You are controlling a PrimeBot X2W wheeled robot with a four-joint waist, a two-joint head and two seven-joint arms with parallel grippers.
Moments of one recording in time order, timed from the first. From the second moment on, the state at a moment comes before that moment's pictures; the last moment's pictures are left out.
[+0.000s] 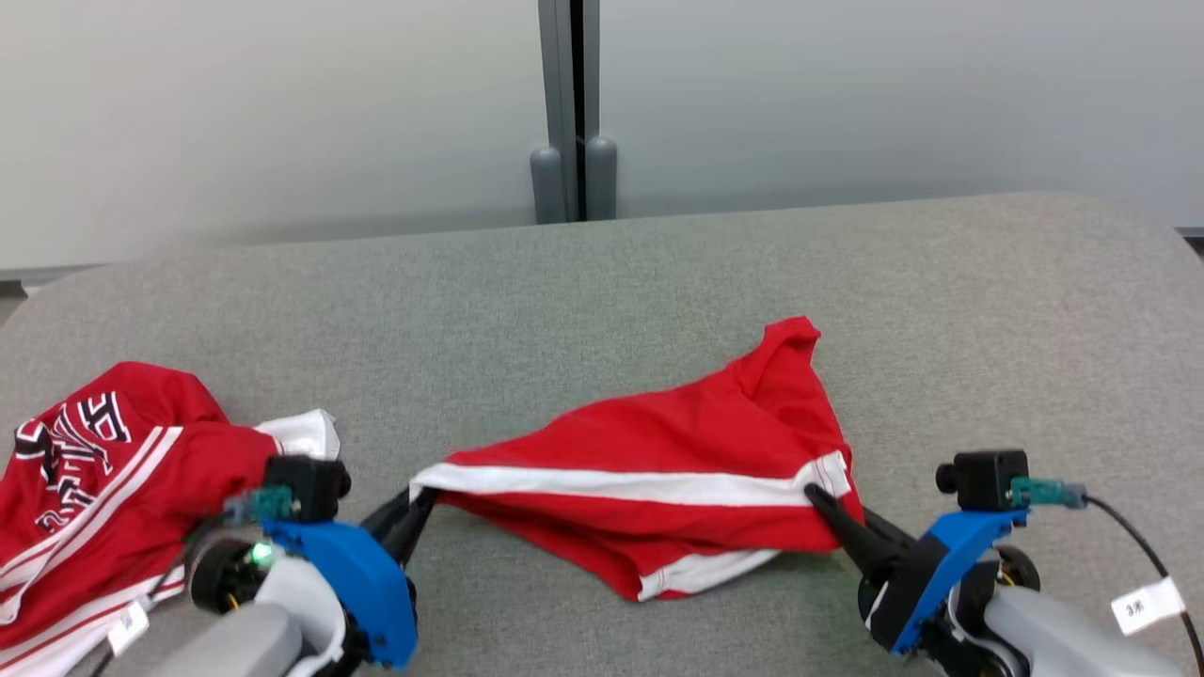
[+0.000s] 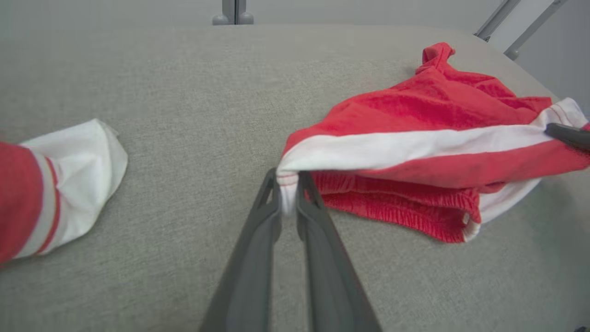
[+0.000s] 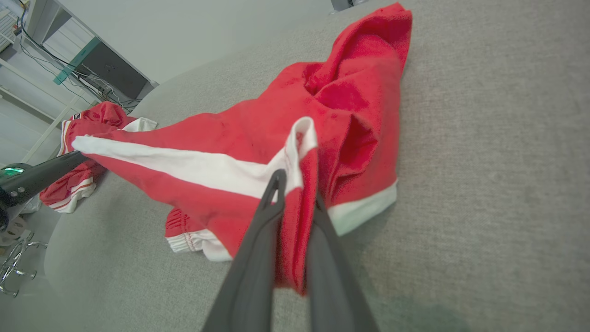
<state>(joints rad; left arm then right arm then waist) -0.49 0.55 -1.02 0.43 -1.08 -0.01 -0.03 -0.55 -0.48 1.07 0.58 1.32 0.13 -0.22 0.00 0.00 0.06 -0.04</state>
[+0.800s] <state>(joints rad) -0.31 0.51 -1.01 0.39 -1.06 0.12 -0.21 -0.34 -0.40 0.75 0.61 0.96 0.13 -0.26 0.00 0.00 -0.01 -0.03</state>
